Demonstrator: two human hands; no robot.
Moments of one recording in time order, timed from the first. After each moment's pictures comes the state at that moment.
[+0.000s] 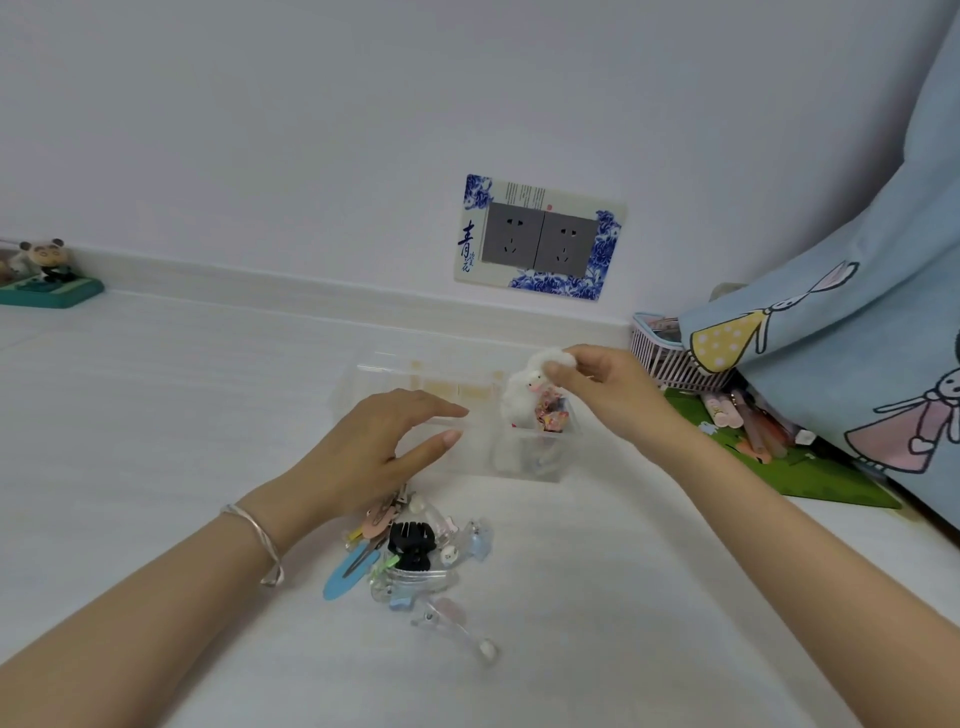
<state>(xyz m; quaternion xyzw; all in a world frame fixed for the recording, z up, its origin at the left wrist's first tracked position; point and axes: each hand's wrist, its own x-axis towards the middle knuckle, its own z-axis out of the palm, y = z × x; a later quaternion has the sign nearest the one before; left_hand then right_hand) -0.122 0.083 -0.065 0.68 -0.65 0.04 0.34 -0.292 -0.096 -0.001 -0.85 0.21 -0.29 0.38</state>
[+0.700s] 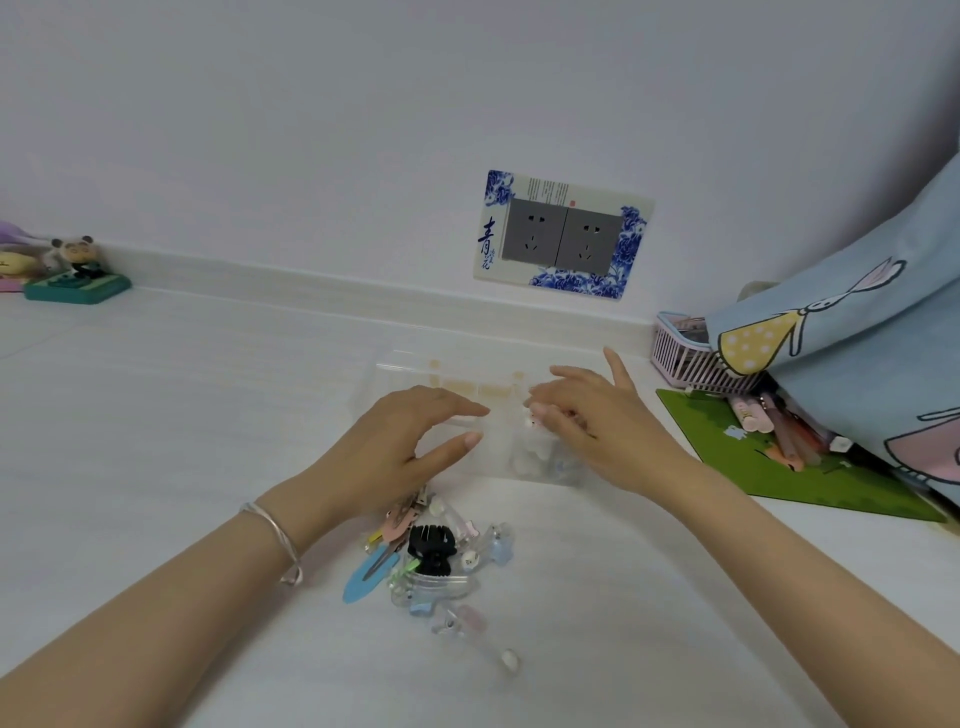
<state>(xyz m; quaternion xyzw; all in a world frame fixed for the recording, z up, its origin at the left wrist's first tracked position) -0.120 0.082 -0.062 0.68 -0.65 0.05 0.33 -0.283 -0.091 -0.026 -0.97 0.13 -0.20 0.04</state>
